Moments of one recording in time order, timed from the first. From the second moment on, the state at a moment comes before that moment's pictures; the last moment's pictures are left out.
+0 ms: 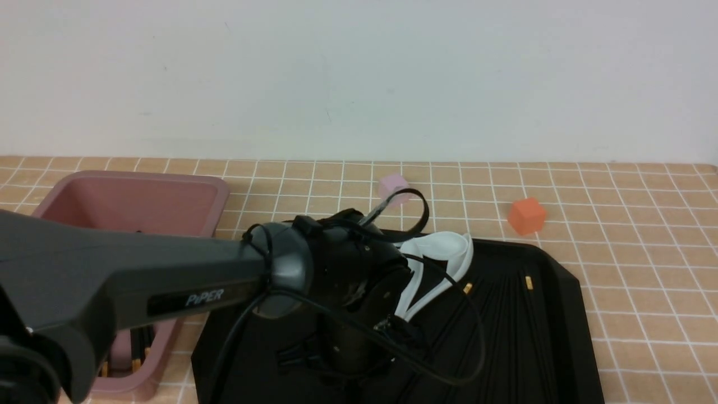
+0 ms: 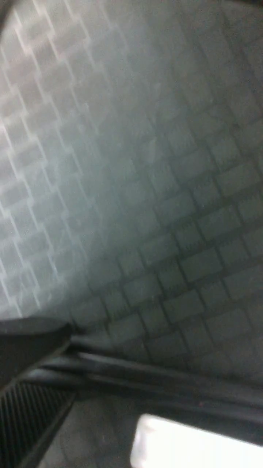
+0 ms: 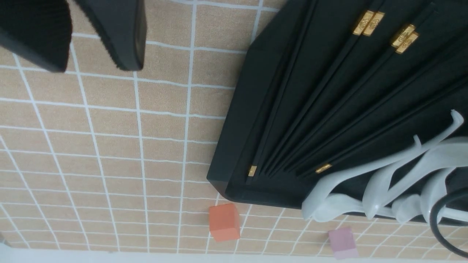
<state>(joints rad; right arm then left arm) 0.09 -0.01 0.02 -0.02 0.37 0.09 -0.79 2.01 -1.31 0.20 0.84 -1.17</state>
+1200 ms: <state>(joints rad) 0.09 -0.01 0.02 -0.02 0.37 0.09 -0.20 1.63 -1.32 0.34 1.11 -0.69</state>
